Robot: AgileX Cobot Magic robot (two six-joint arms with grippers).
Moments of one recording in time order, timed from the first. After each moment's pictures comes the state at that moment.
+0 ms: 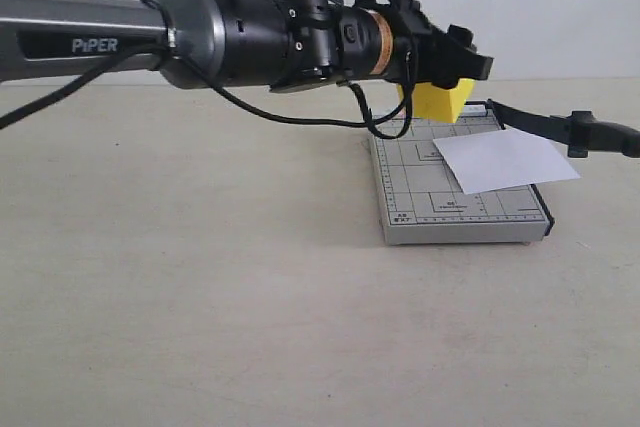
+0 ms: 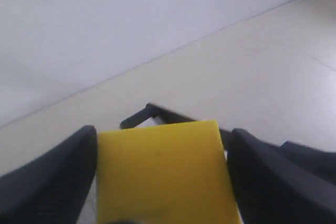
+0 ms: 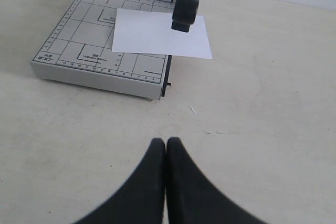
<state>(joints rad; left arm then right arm) -0.88 2.19 -1.74 1.02 -0.02 -1.09 0.22 0.43 -0.22 -0.28 0.38 0.17</state>
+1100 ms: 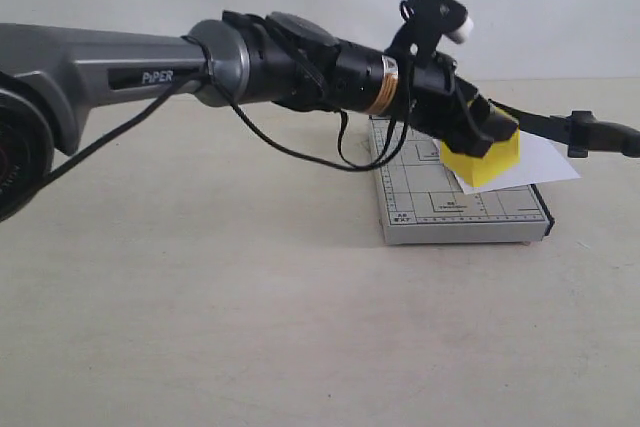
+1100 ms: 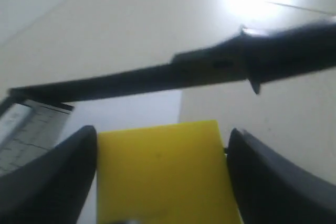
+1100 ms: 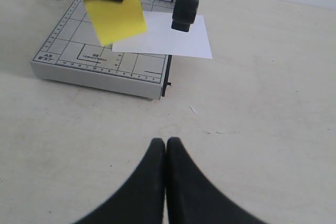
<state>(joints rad) -0.81 2.37 -1.89 1.75 -0.55 -1.51 0.22 0.43 -0.22 -0.28 0.38 0.17</state>
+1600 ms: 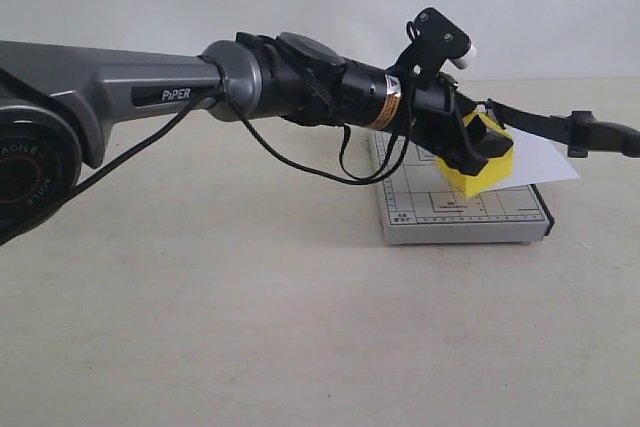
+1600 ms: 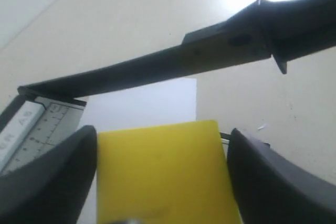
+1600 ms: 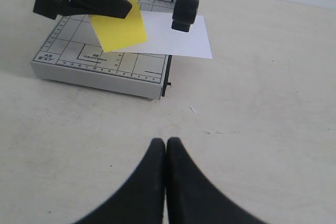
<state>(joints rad) -0.81 2.42 -1.92 1.75 -0.51 -1.45 0.22 0.43 -0.22 -0.28 0.38 0.17</state>
